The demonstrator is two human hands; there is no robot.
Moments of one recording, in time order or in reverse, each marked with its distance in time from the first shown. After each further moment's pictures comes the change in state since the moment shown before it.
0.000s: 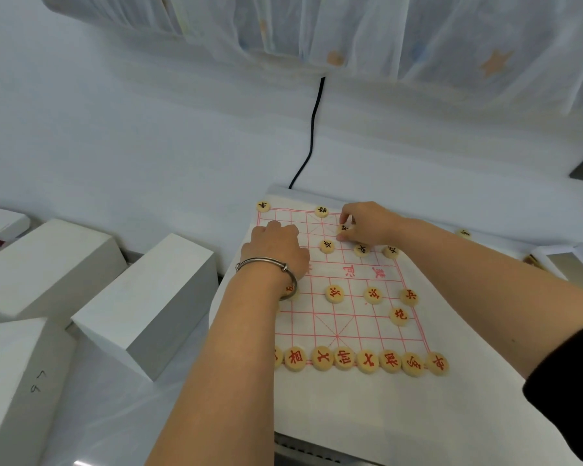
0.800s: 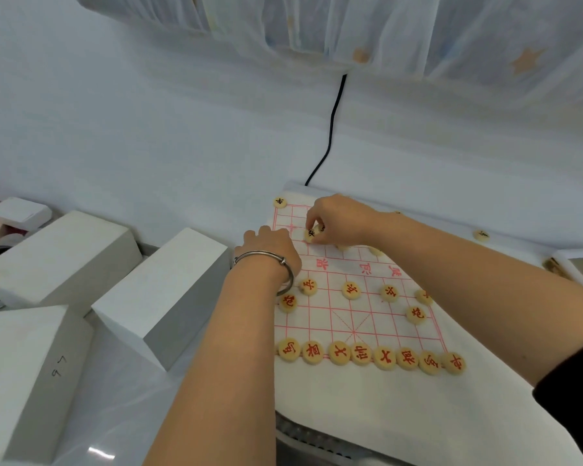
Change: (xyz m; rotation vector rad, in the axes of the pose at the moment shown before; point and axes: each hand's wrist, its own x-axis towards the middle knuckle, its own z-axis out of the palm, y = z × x) left_hand 0.000 -0.029 -0.002 0.123 -0.095 -0.117; right_hand -0.010 -0.080 0.001 -0.159 0.058 -0.341
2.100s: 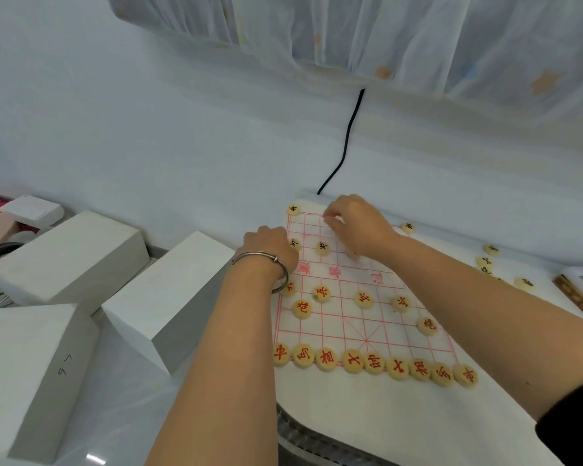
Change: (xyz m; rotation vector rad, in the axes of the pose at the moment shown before) left_hand 0.011 -0.023 -0.005 -0.181 0.056 -0.027; right_hand -0.003 0.001 0.009 0.120 0.320 0.114
